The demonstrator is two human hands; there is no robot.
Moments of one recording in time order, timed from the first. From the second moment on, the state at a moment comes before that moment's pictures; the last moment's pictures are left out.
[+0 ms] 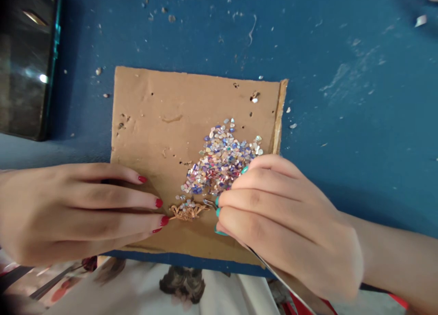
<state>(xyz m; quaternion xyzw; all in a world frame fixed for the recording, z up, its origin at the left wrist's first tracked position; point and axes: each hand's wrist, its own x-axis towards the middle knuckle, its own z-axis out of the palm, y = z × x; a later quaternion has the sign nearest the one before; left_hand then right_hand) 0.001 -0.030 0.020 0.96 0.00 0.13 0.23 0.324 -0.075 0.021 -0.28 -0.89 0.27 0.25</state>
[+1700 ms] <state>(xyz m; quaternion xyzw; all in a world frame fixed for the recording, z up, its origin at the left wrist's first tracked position) 0.003 -0.031 0.022 0.96 0.03 0.14 0.26 0.312 -0.091 0.024 -0.38 -0.84 0.31 0.24</state>
